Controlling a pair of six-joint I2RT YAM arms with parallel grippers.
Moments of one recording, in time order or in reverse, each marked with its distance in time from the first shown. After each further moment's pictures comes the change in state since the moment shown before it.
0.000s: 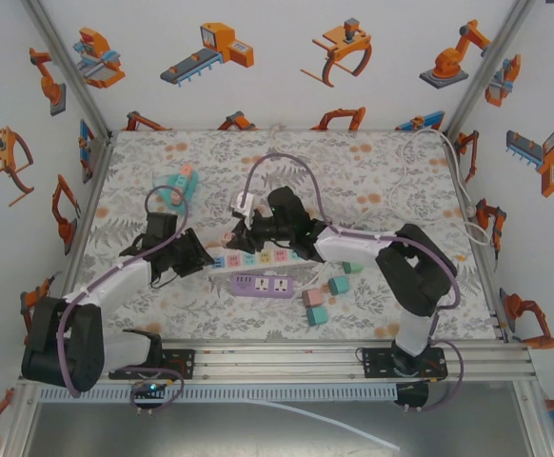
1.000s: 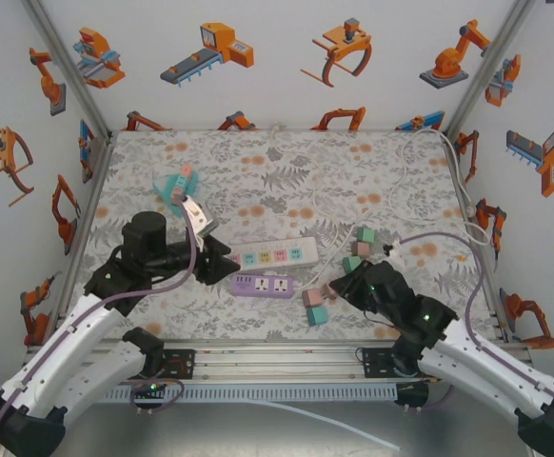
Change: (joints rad) left arm -0.317 -0.459 0.190 -0.148 0.386 0.722; right arm -0.013 -1.307 -0.729 -0.919 0.739 1.358
